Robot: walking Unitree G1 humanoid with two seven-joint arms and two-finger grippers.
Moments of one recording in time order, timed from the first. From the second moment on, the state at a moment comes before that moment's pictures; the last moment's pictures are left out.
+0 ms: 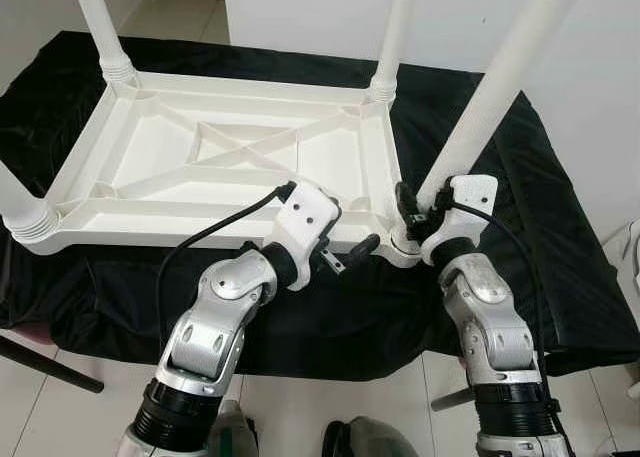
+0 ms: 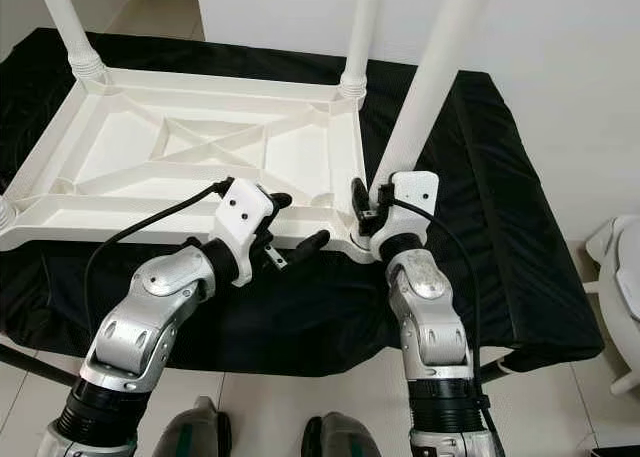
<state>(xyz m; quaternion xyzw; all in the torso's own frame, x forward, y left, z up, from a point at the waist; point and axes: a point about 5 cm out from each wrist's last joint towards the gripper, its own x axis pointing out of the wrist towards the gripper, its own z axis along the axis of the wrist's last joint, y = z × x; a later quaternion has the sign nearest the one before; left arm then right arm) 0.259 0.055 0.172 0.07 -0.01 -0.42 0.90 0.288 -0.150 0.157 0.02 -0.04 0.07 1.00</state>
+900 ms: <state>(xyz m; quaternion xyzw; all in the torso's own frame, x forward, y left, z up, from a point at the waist) 0.260 0.058 0.173 0.07 -0.01 -0.42 0.91 0.280 -0.145 0.151 -0.06 -0.07 0.11 0.99</state>
